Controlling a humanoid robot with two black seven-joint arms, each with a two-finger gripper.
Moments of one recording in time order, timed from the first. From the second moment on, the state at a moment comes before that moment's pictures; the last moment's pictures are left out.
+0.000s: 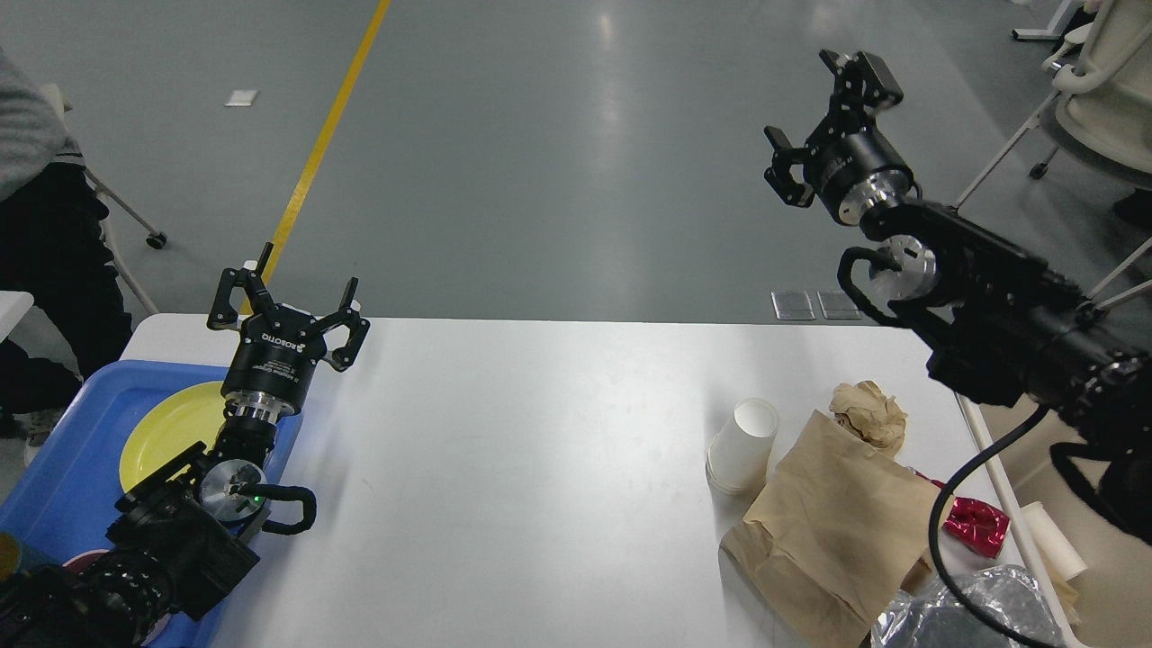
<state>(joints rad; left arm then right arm) -0.67 0.10 -0.89 -0.25 -0.07 -0.82 -0.48 1.25 -0.26 0.04 0.50 0.23 0.15 0.35</state>
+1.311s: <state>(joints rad) -0.67 0.10 -0.89 -0.25 -0.07 -0.82 -0.48 2.10 -0.06 -1.33 1.51 0.19 0.52 -0.01</state>
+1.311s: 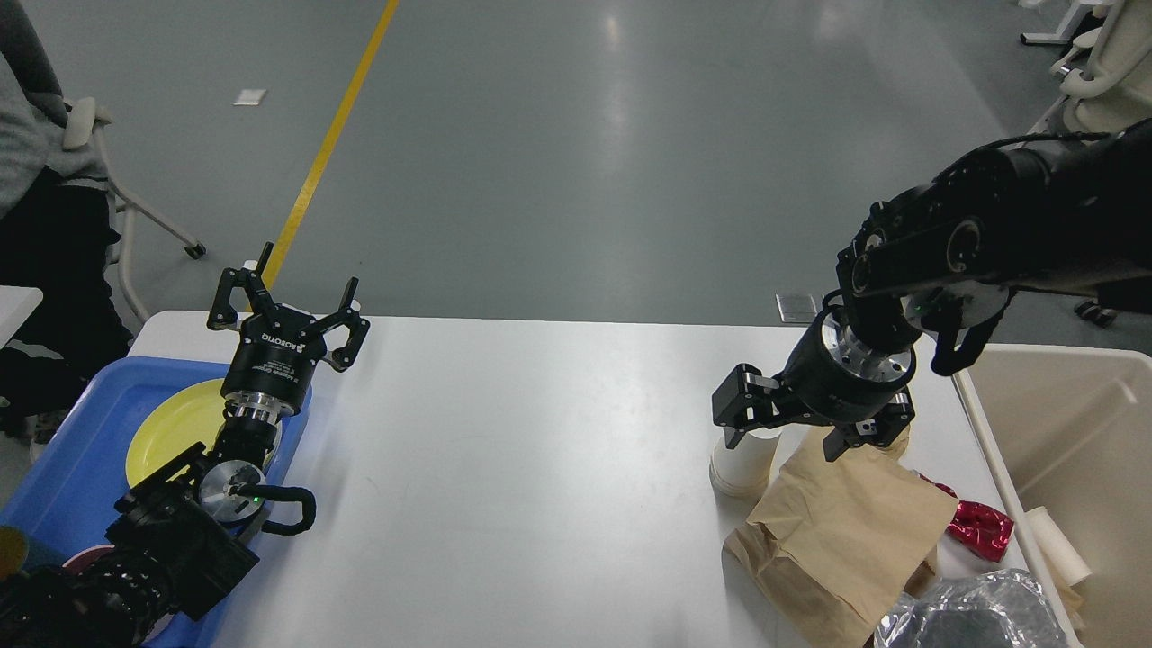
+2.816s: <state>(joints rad) -0.67 0.10 -0.89 -0.25 -0.07 -0.82 -0.48 1.46 0.05 -1.25 1.29 0.47 -0.01 -0.11</state>
